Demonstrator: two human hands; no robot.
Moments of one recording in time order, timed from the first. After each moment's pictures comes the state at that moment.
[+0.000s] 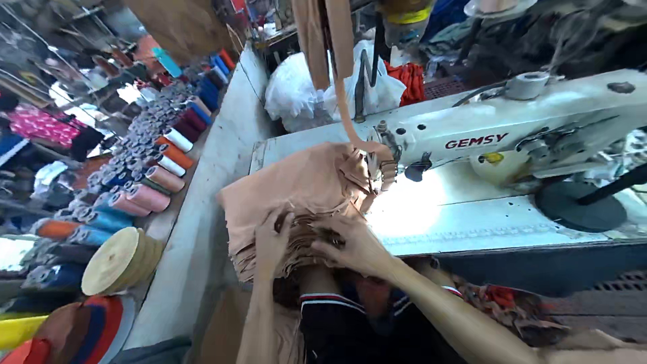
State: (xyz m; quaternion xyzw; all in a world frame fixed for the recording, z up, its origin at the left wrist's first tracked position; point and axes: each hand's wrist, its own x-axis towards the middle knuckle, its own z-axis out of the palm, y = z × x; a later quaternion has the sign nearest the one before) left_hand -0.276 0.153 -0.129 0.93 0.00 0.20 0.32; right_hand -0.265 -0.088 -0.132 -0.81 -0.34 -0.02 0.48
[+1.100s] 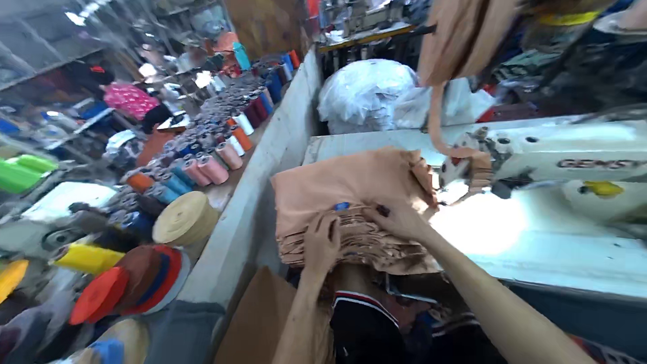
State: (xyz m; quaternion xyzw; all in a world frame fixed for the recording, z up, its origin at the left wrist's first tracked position) left_hand -0.308 0.164 -0.161 0.90 -0.02 0.36 0.24; right_hand -0.190 -0.043 -0.145 -0.85 -0.34 0.06 0.40
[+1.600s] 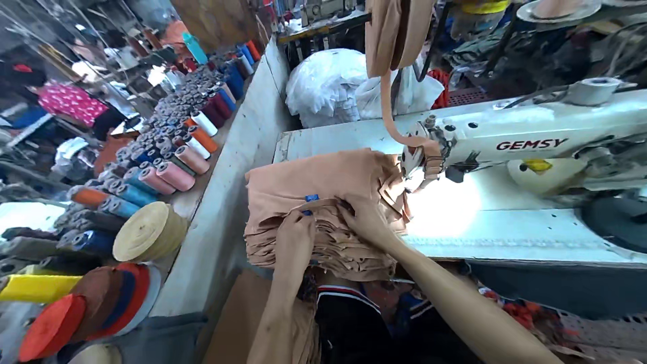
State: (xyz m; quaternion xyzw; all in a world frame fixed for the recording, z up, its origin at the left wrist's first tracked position) left_hand -0.315 0.145 -0.097 0.99 0.02 0.10 0.13; right_hand -0.215 -0.034 -0.162 -0.90 -0.24 -0.05 0.37
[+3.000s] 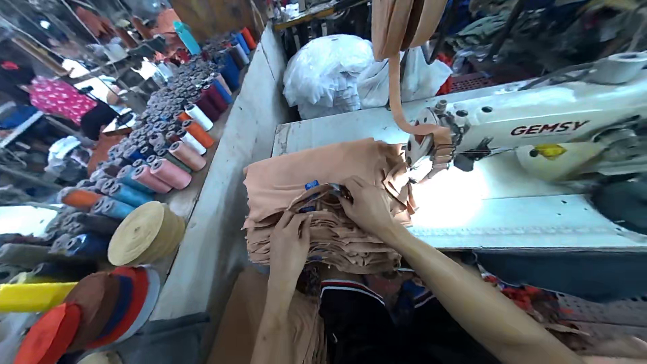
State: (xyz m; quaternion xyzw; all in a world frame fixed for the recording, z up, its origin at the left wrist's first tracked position) left_hand -0.327 0.168 -0.121 0.95 -0.01 0.24 0.19; right_hand -0.218 -0.021 -0.143 -0.90 -0.25 -0.13 0.34
